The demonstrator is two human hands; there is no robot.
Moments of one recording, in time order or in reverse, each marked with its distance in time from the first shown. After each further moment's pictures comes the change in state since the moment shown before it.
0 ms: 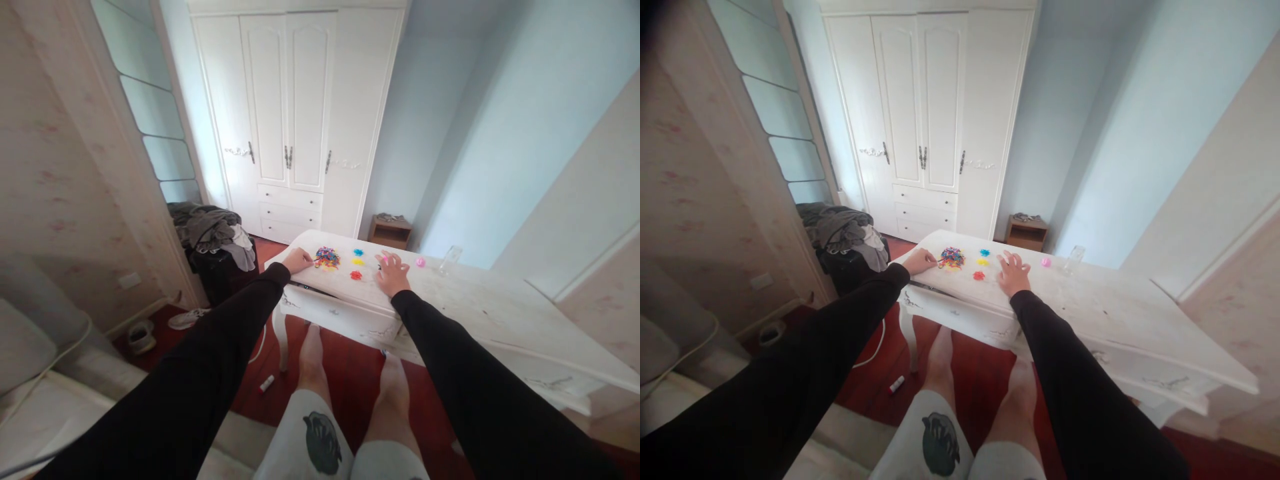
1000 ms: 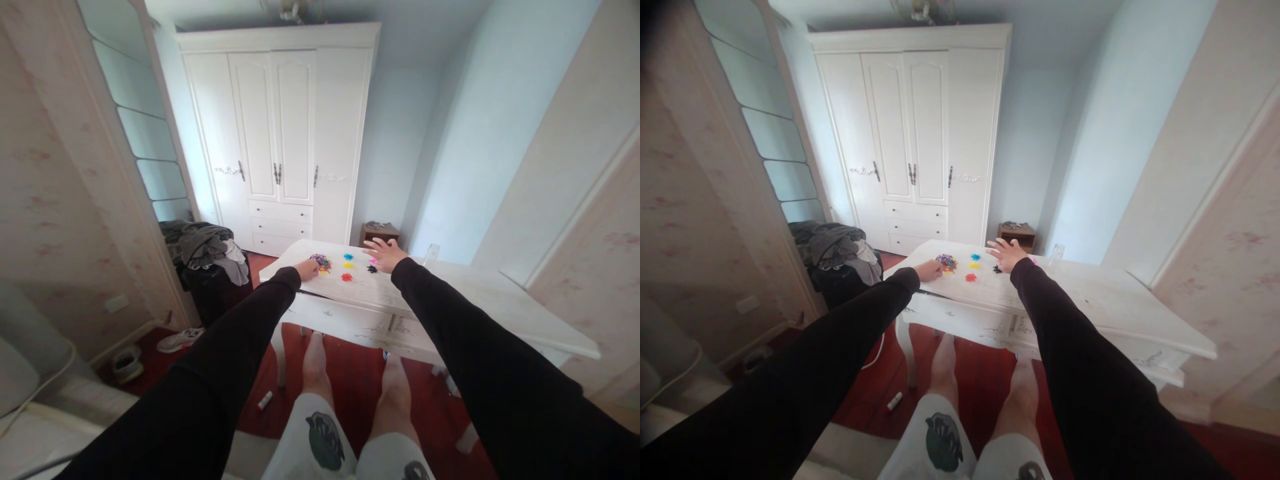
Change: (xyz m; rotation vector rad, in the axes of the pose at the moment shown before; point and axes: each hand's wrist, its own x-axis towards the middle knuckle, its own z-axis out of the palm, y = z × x) left_hand 0.003 0.061 0.019 0.224 -0.234 0.250; right_hand 0.051 0.048 -0.051 -0.132 -0.171 -0.401
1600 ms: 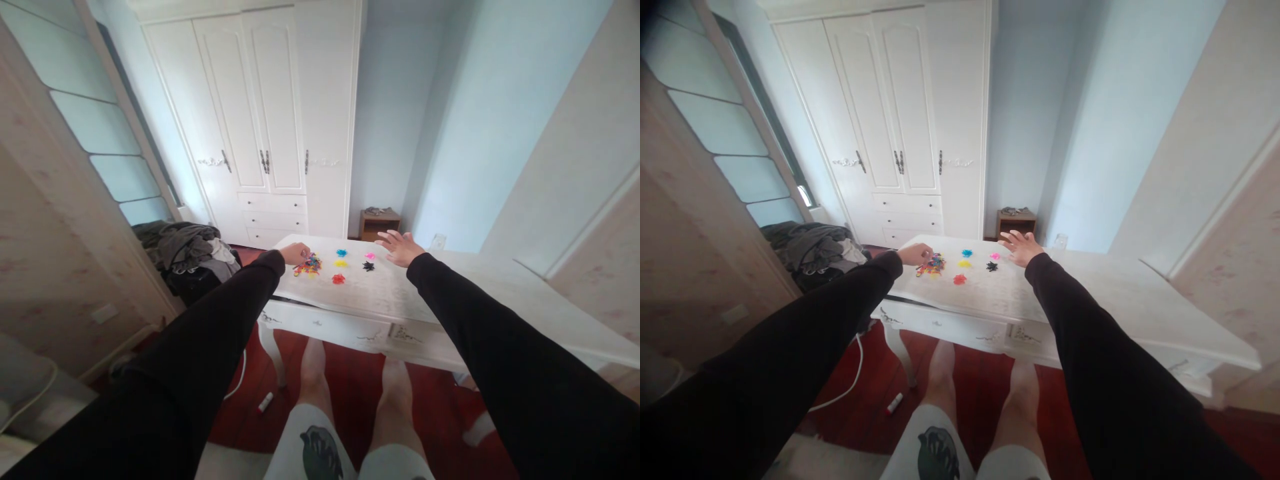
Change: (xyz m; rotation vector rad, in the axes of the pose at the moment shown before) left_hand 0.066 -0.030 -0.024 -0.275 -0.138 -0.119; right_hand -0.011 0.083 0.068 0.037 0.013 0.076
